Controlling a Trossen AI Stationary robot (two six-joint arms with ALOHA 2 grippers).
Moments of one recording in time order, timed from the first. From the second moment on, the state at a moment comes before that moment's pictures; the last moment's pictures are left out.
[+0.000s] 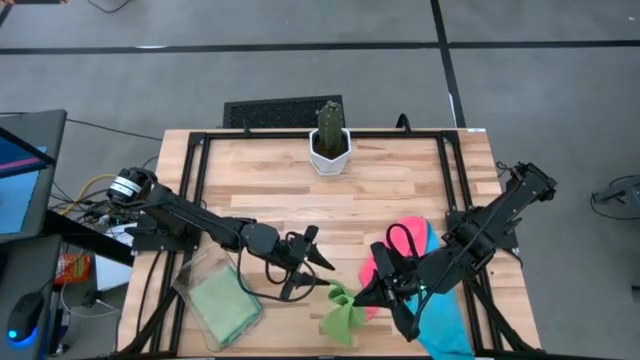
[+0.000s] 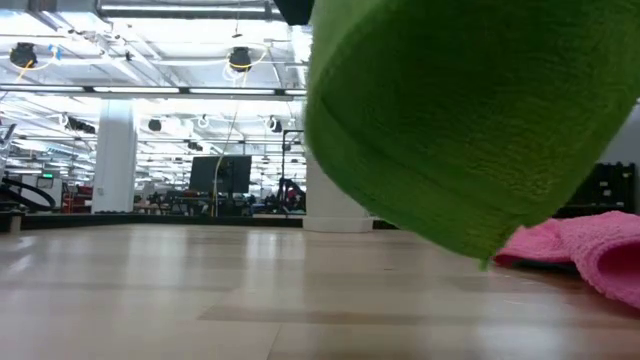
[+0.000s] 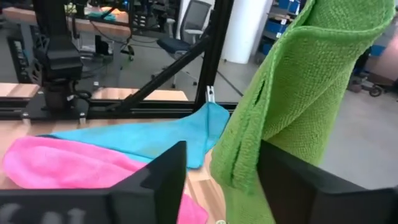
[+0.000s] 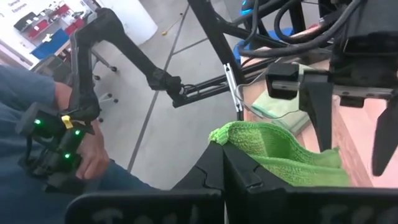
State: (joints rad) left arm -0.34 1.58 0.93 0.54 0.05 -0.20; right arm 0.67 1.51 1.58 -0.46 0.24 0.63
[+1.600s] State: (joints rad) left arm -0.43 1.02 0.93 -0.59 -0.40 -0.53; right arm 0.50 1.73 1.58 -0.63 0.34 0.57
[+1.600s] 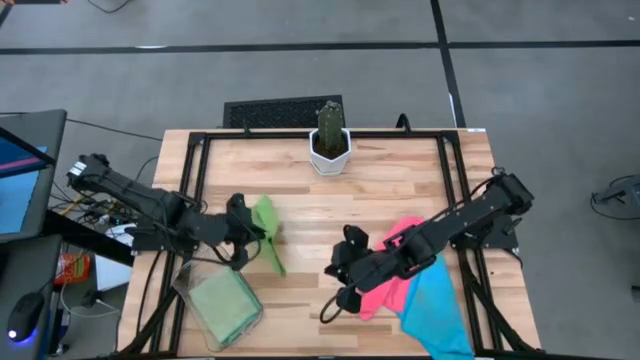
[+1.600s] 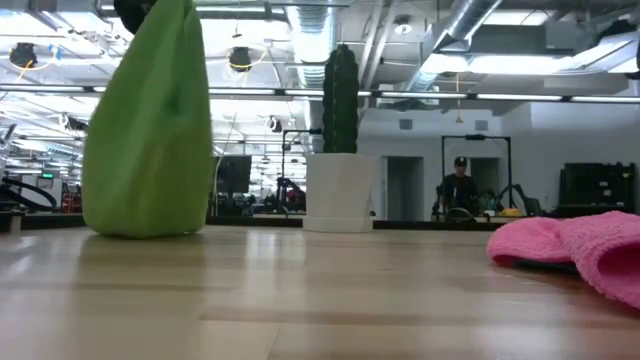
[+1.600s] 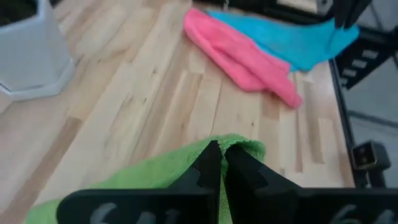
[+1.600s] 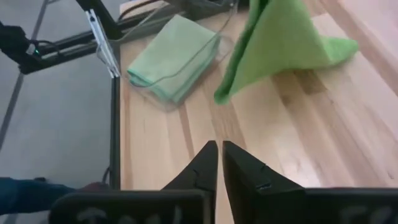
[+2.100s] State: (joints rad) left arm -0.41 1.09 0.93 -0.54 -0.44 -0.61; right arm 0.44 1.97 1.58 -0.37 0.42 0.71
